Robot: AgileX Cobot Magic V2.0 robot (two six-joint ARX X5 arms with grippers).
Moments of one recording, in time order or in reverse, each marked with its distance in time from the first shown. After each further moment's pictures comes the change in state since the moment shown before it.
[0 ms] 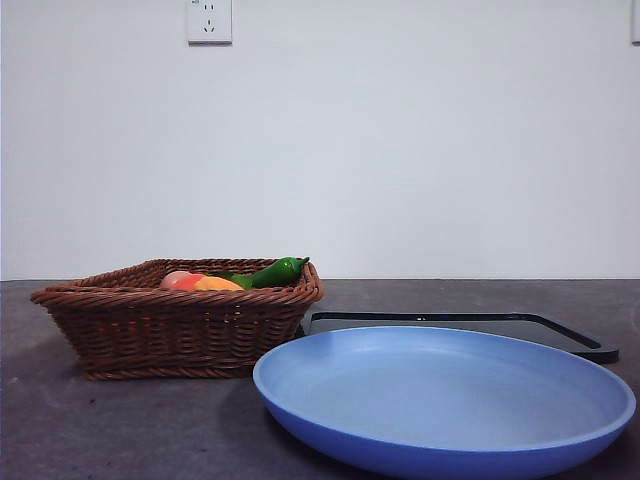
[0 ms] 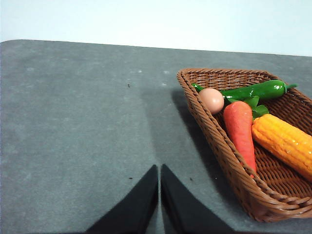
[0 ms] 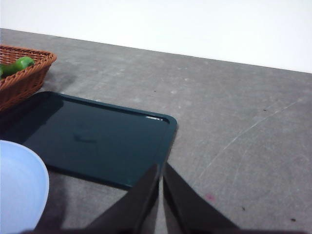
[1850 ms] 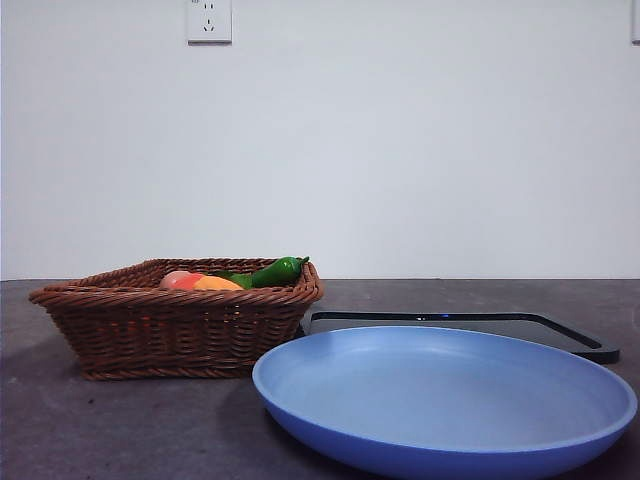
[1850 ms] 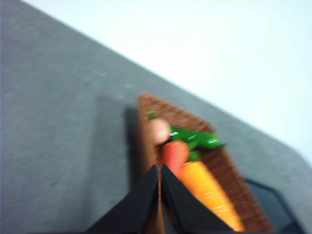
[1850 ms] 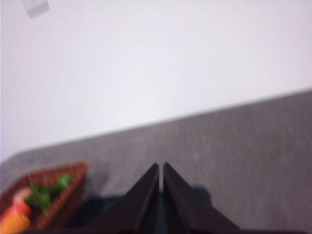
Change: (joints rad) left arm 0.001 0.011 0.072 0.042 0.111 -0.476; right arm 0.000 0.001 0.088 0.174 0.021 0.444
